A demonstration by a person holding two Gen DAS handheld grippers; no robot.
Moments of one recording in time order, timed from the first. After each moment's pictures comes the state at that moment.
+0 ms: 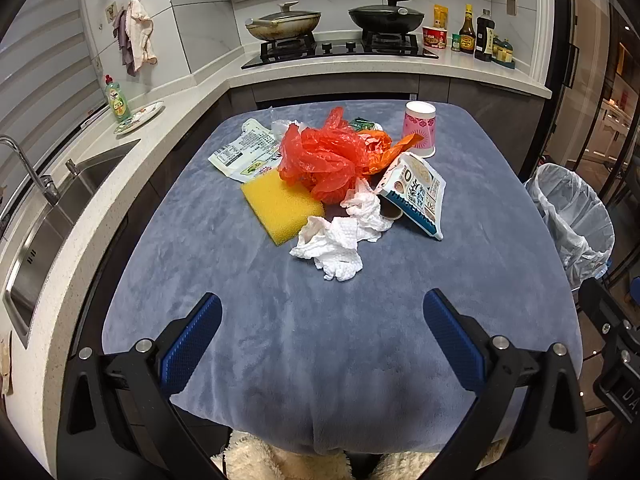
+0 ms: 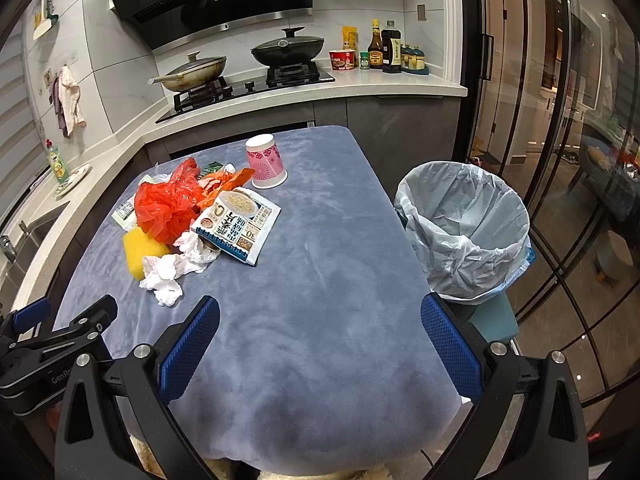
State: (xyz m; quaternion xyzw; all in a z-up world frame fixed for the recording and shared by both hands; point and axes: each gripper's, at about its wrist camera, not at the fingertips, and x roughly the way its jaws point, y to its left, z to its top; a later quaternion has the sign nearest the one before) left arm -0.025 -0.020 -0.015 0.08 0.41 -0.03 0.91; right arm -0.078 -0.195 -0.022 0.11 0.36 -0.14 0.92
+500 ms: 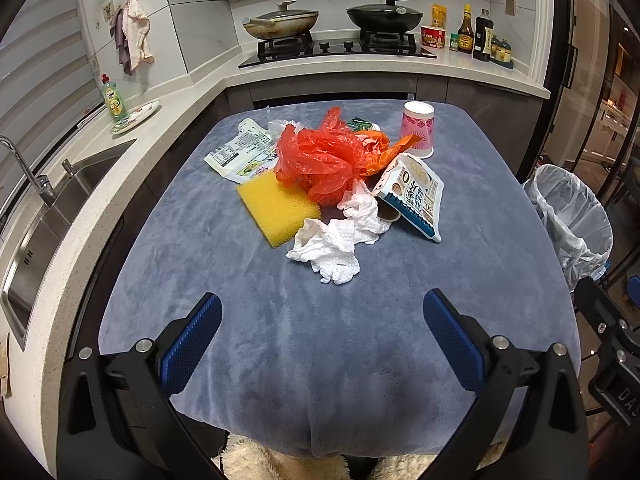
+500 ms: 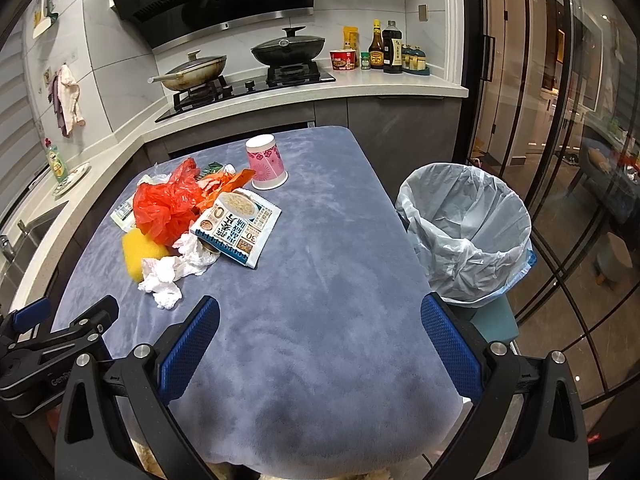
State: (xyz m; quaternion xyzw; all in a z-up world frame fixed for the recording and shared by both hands) left arm -0.023 -0.022 -0.014 0.07 0.41 -0.04 0.91; right arm -0.074 -0.196 -0.023 0.11 0.36 -0.14 0.92
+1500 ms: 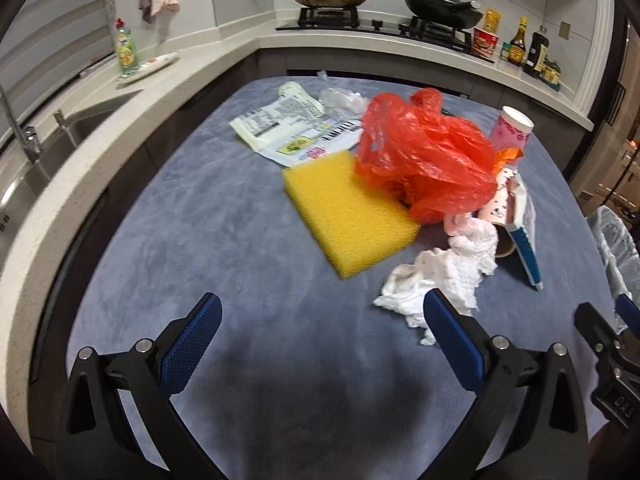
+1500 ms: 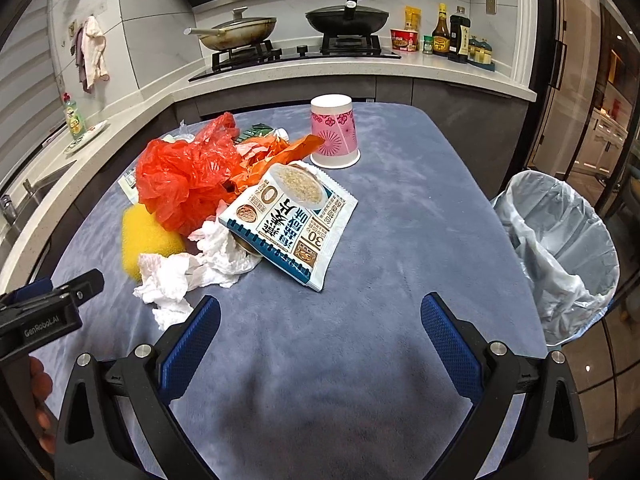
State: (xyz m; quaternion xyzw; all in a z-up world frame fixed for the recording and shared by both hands) left arm 0.083 0.061 -0.082 0.00 0.44 -0.02 0.90; right arm 0.042 -0.150 -0.089 0.07 0.39 -0.07 0.91
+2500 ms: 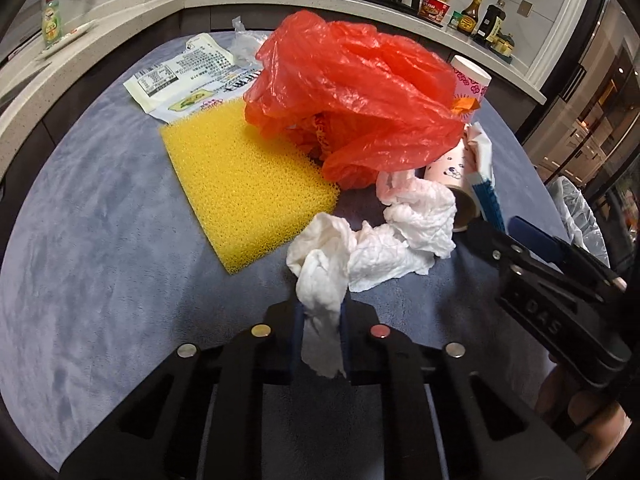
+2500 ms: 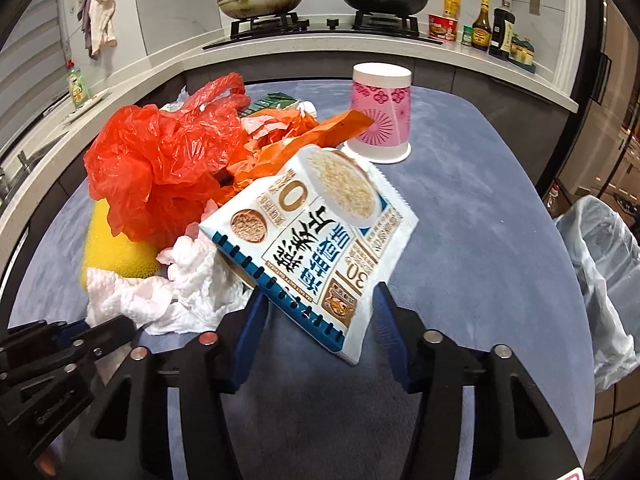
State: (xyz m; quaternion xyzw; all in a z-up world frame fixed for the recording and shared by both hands) left arm 0.113 0.029 -0.125 -0.03 0.49 -0.14 0.86; right arm 0.123 -0.137 -0.133 0.03 0.42 -0.03 0.90
